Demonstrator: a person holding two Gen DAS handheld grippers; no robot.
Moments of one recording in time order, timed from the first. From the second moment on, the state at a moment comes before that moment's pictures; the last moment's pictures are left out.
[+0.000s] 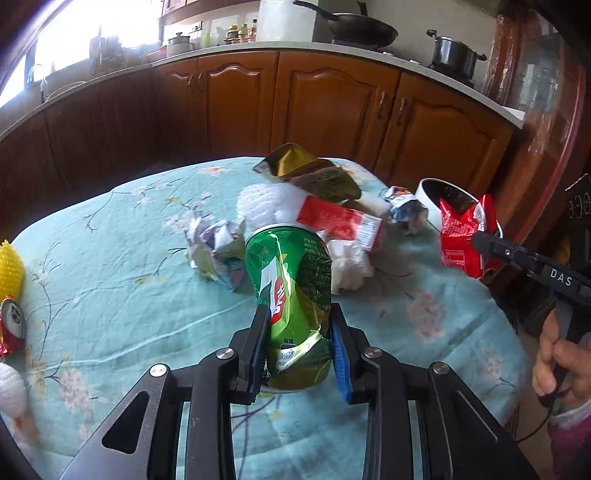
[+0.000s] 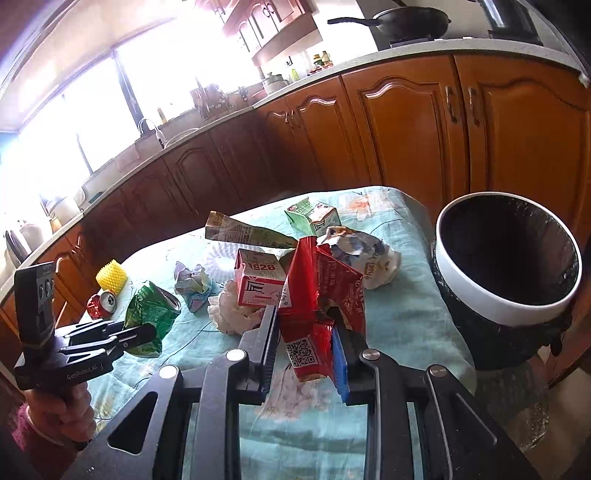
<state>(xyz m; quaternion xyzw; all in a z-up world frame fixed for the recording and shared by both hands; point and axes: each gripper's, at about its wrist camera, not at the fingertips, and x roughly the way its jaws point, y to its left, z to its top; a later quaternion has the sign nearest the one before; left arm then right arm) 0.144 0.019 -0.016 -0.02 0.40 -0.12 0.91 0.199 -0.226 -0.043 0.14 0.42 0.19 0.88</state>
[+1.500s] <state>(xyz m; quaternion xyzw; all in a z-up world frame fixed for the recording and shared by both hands) 0.319 -0.220 -0.021 0.03 0.42 -0.29 0.86 0.252 -0.417 -0.041 0.24 0.39 0.07 0.88</state>
